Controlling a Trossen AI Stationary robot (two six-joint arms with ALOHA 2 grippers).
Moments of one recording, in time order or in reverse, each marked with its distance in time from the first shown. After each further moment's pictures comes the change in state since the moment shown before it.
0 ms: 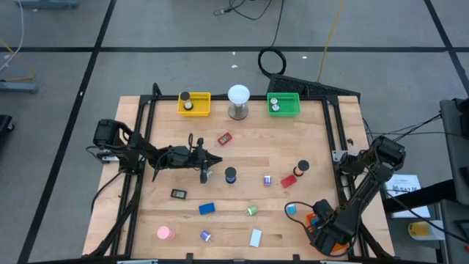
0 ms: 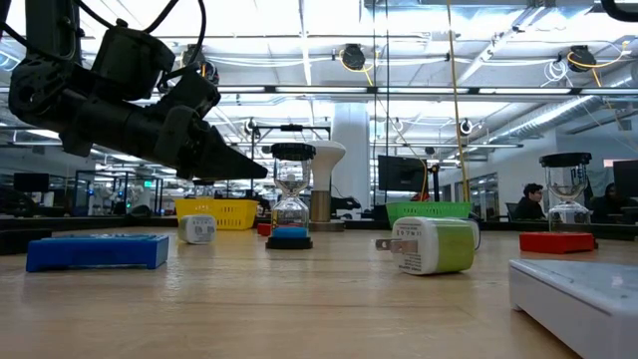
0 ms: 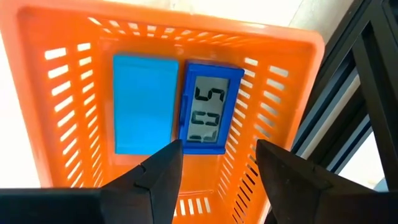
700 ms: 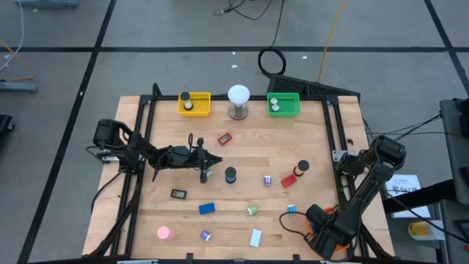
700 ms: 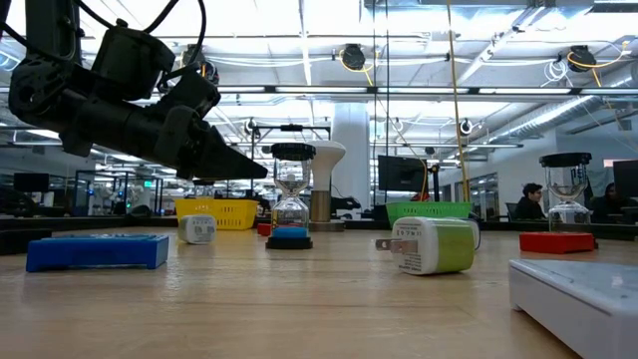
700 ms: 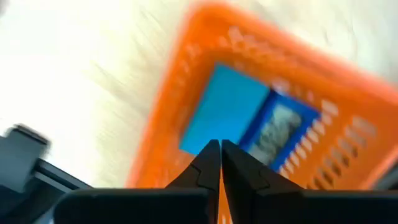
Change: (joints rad) left arm 0.000 0.000 0.000 0.000 0.000 0.000; right arm 0.008 -0.010 0.000 0.129 0.166 -0.272
